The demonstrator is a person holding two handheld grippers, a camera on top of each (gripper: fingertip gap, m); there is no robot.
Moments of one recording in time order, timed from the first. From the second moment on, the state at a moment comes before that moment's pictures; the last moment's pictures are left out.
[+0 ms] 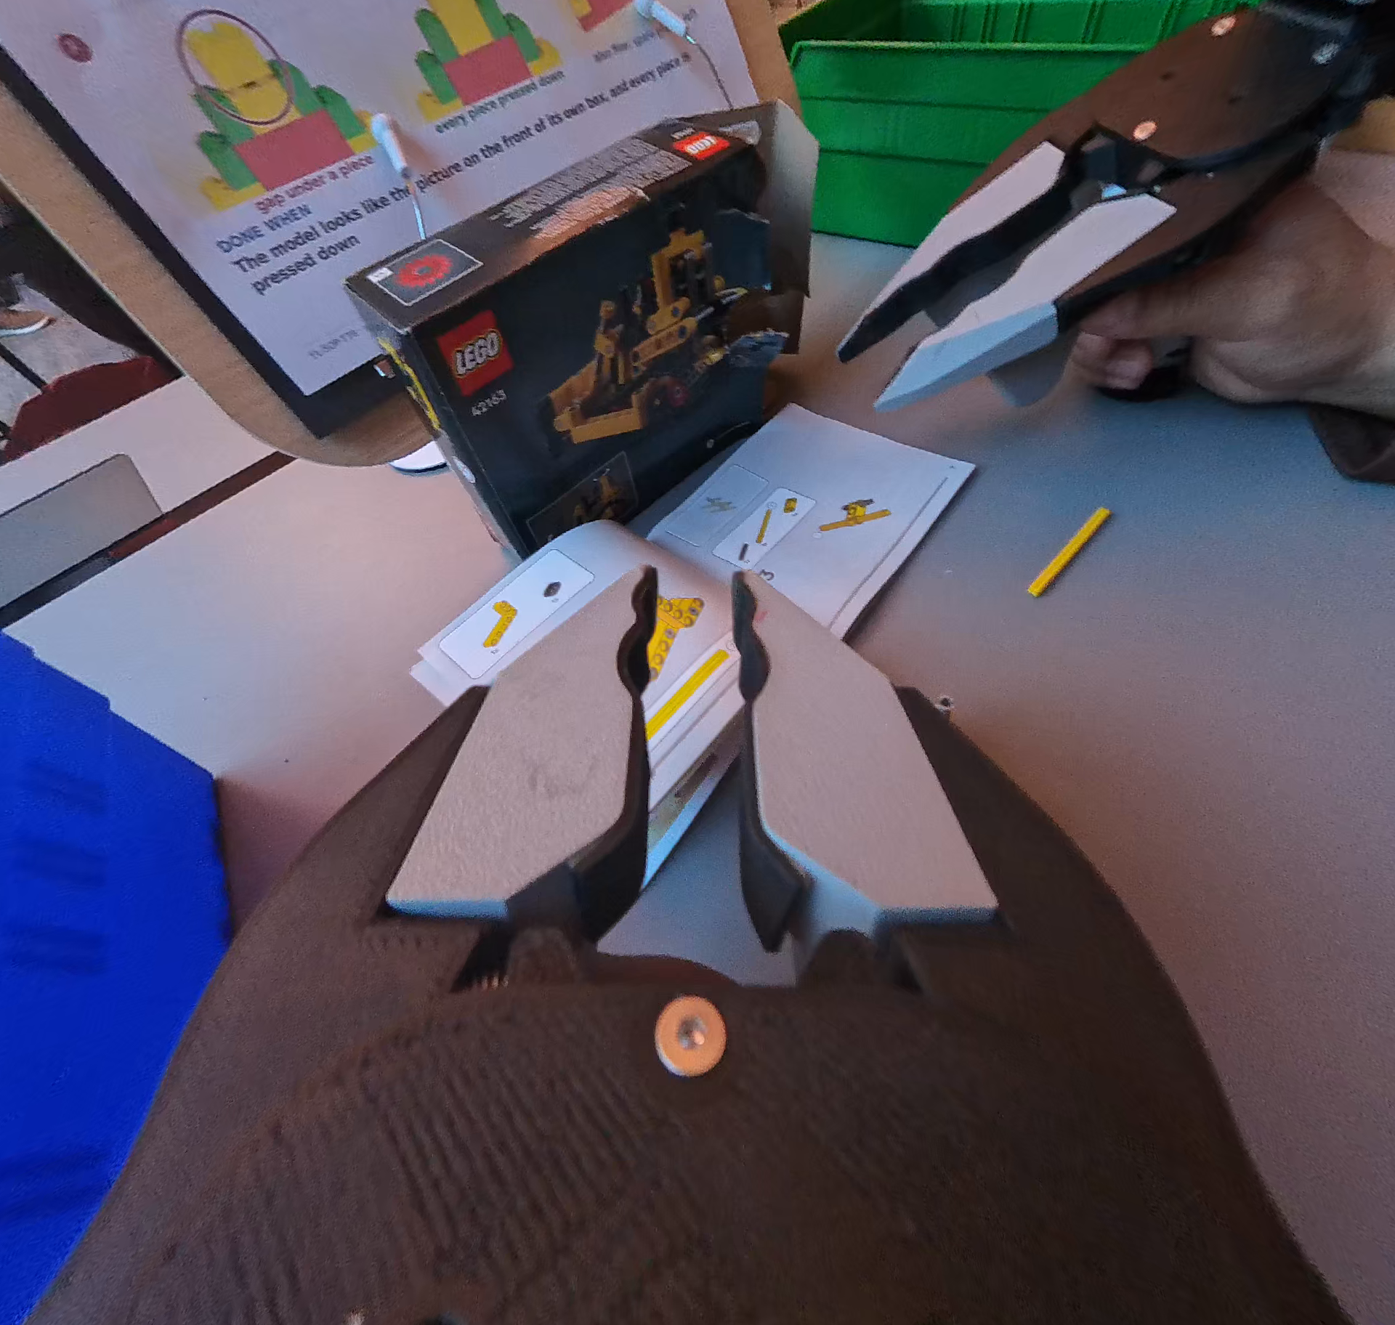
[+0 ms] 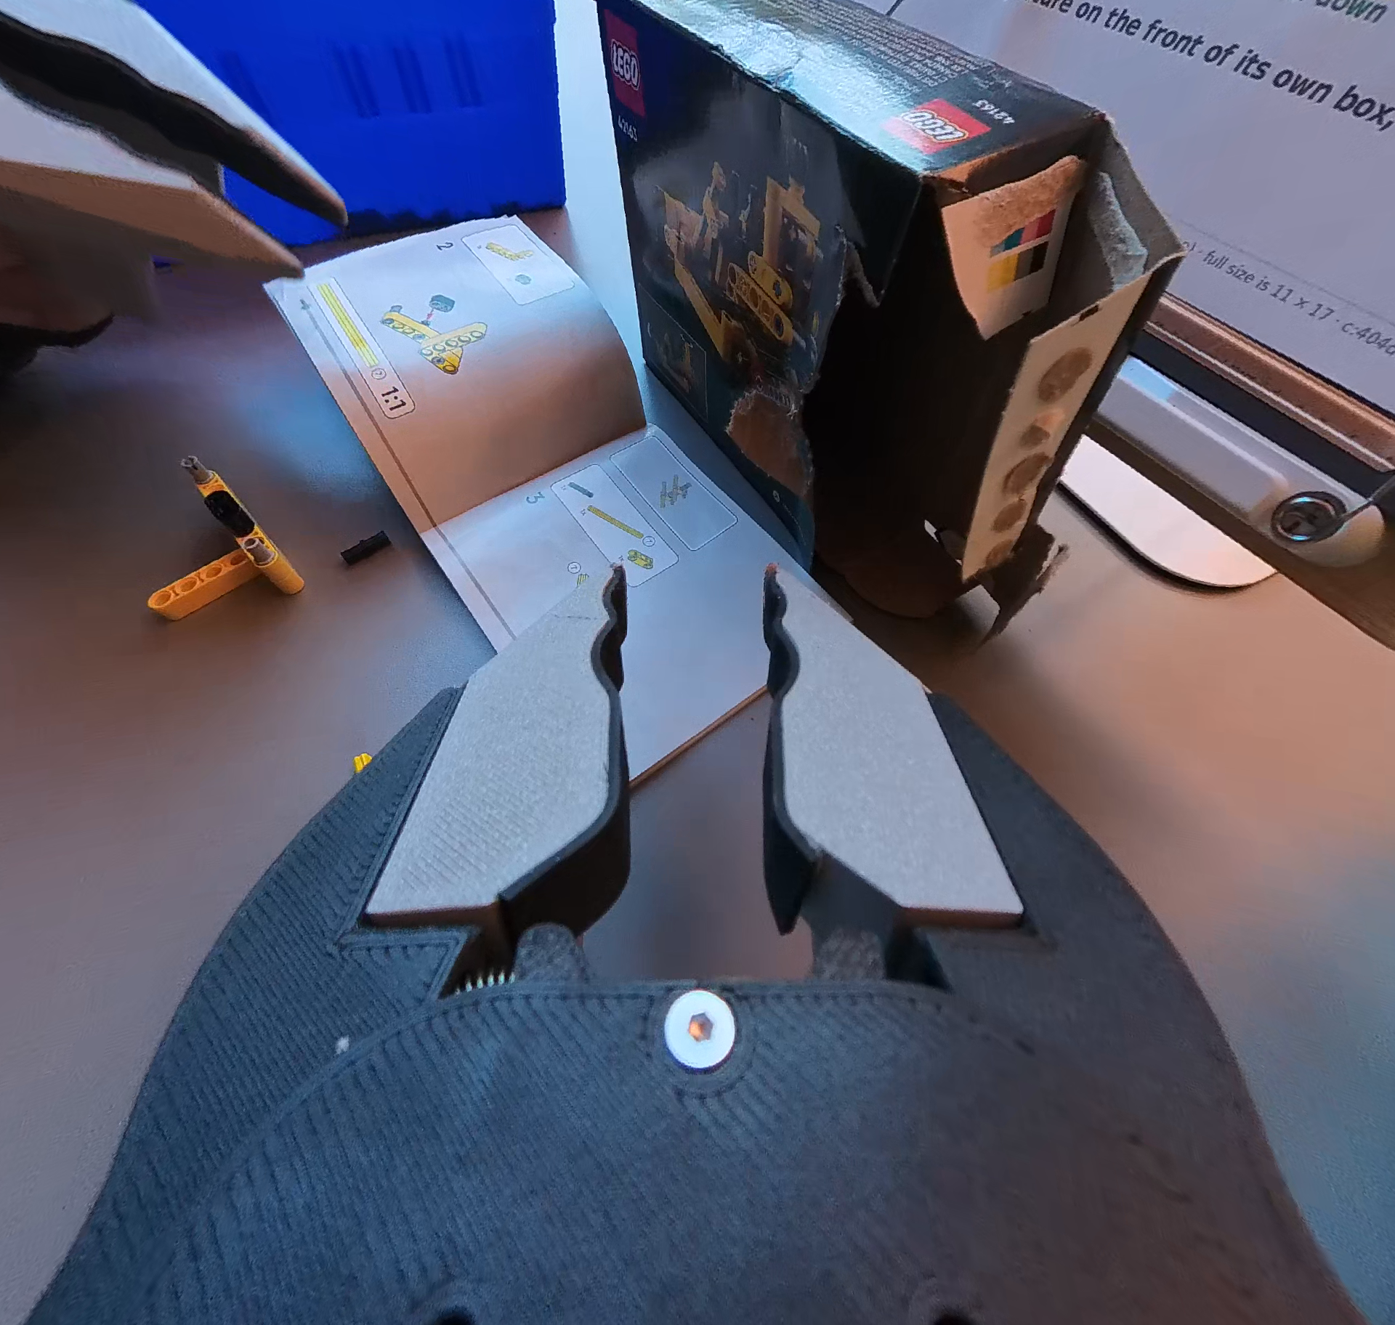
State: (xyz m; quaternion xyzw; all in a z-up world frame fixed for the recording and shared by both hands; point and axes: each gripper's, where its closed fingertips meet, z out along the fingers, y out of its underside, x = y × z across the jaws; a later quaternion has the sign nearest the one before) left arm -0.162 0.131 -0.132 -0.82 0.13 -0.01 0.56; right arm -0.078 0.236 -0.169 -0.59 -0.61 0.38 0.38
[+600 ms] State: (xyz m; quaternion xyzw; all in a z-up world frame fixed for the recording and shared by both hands) left arm -0.161 0.131 -0.136 -0.82 0.14 0.00 0.55; right arm -0.078 0.234 -0.170 -0.59 -0.61 0.37 0.37
